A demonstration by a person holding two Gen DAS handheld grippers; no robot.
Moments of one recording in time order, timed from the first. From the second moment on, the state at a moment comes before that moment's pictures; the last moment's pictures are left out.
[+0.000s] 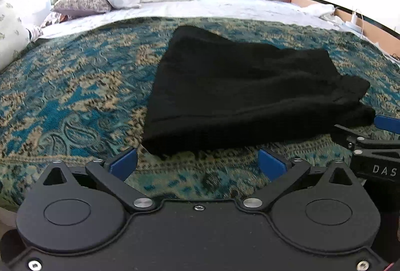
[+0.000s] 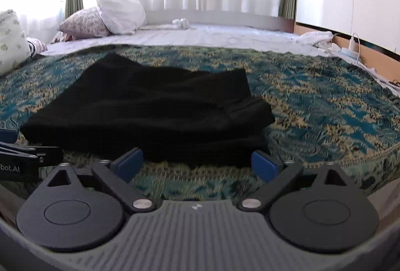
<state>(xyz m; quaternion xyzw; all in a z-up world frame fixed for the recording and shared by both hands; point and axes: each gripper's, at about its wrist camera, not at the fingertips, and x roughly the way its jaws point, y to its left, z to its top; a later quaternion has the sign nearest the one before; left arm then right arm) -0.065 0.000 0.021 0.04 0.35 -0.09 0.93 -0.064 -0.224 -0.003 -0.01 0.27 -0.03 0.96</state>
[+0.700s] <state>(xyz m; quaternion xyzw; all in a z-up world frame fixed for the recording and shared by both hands) -0.053 -0.006 0.008 0.03 0.36 -0.08 0.93 -0.054 -0.224 -0.018 -0.02 0.31 -0.01 0.95</state>
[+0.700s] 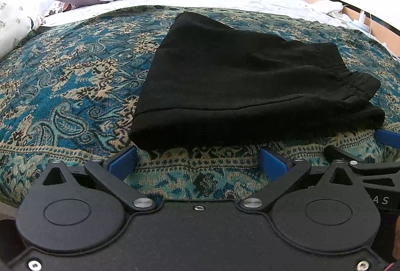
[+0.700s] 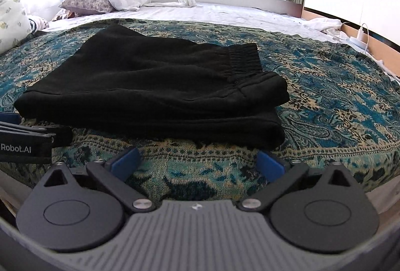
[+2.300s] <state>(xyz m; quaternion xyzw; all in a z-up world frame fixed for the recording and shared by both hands) -0.045 -0.006 0.008 0.02 0.38 -0.07 0.92 -0.049 -0.227 -0.018 -0.03 0.32 0.00 0.95</state>
